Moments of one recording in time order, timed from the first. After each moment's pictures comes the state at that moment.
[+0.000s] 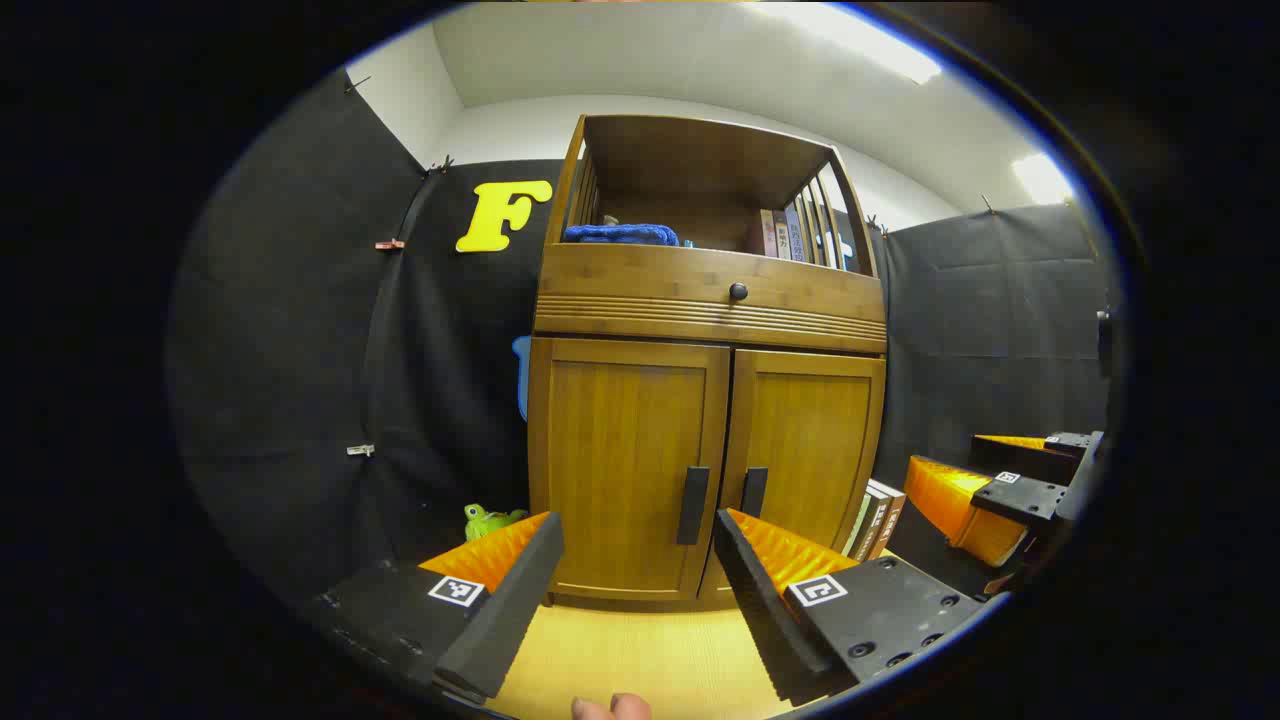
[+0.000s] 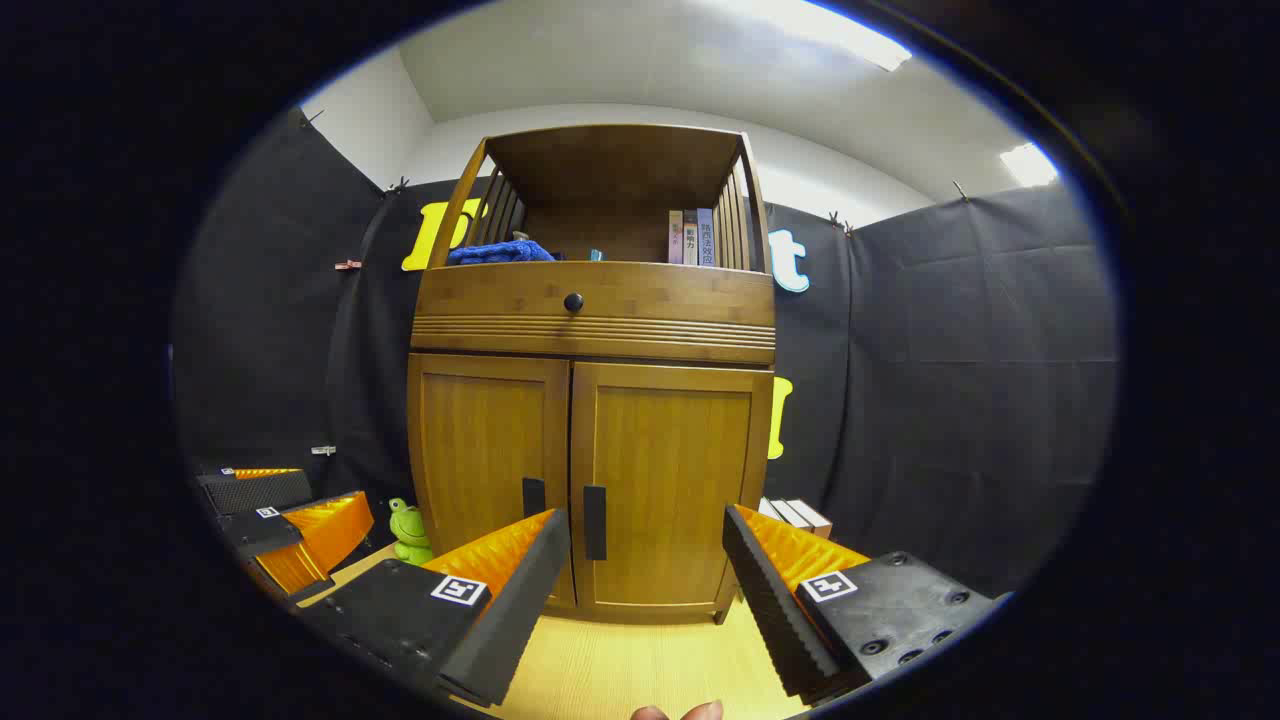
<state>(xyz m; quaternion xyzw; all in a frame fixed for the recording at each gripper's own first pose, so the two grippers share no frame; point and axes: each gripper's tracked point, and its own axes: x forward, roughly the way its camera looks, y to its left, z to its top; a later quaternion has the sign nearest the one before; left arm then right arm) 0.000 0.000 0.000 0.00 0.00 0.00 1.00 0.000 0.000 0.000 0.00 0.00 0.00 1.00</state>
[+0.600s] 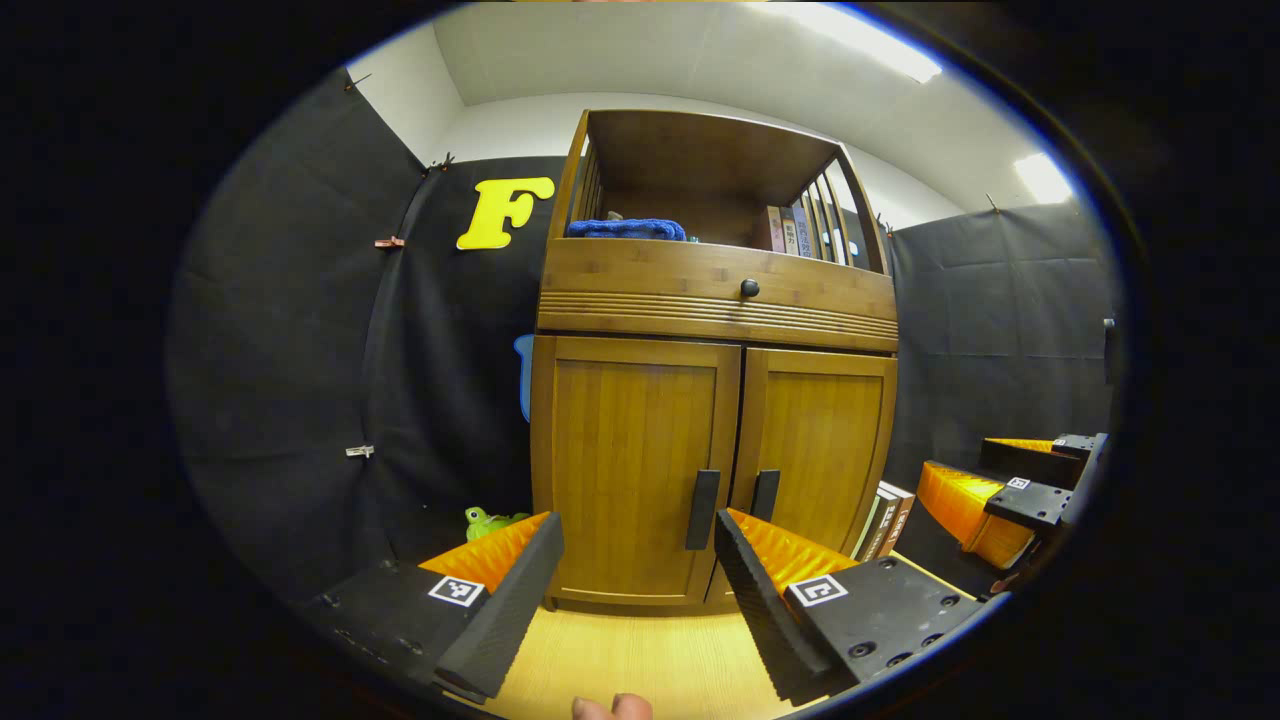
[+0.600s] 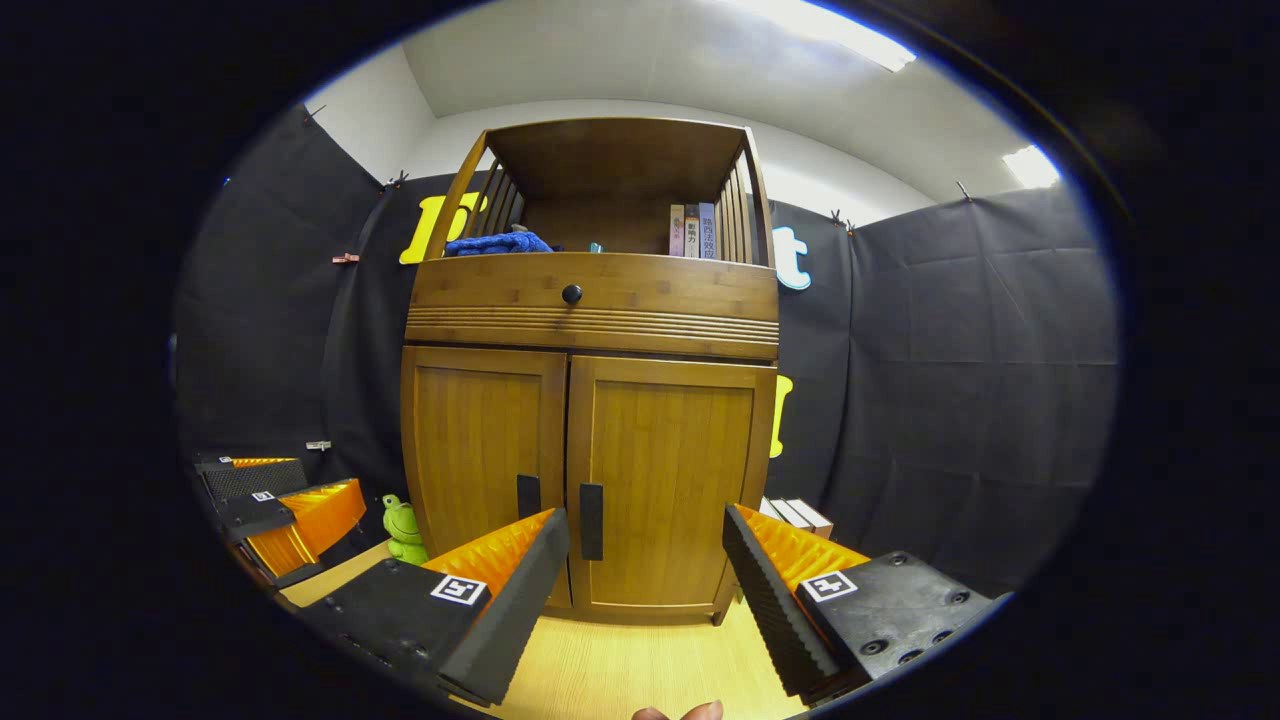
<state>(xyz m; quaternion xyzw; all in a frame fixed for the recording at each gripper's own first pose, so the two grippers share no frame) 0.019 0.014 0.001 0.00 0.00 0.00 1.00 0.014 -0.002 -0.006 0.00 0.01 -0.01 1.00</state>
